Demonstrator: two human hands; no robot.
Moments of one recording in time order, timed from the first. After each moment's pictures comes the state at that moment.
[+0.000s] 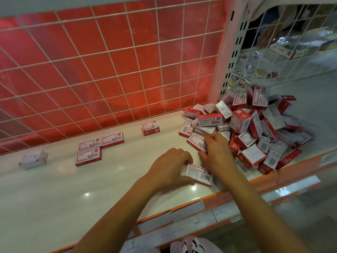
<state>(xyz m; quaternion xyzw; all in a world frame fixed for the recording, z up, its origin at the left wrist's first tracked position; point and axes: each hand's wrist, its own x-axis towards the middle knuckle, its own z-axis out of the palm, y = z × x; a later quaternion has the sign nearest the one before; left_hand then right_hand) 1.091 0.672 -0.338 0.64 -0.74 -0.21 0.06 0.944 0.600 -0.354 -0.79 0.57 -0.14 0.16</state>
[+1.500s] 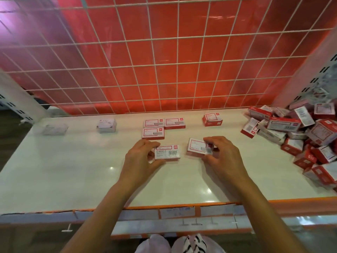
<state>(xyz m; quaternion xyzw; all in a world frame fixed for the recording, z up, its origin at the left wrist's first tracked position) 1.263 0.810 -0.347 0.80 -0.52 -0.10 0.29 1.065 0.679 -0.338 -0.82 0.44 -0.20 0.32</state>
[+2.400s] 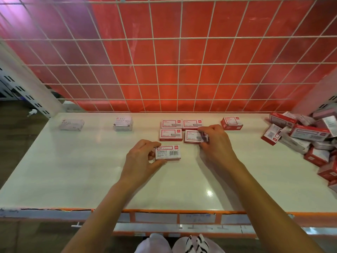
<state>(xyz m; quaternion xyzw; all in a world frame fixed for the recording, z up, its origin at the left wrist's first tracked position) 1.306 0.832 -0.352 0.80 -0.49 -0.10 0.33 1.150 0.673 -0.330 -0.84 0.44 -0.14 0.28</state>
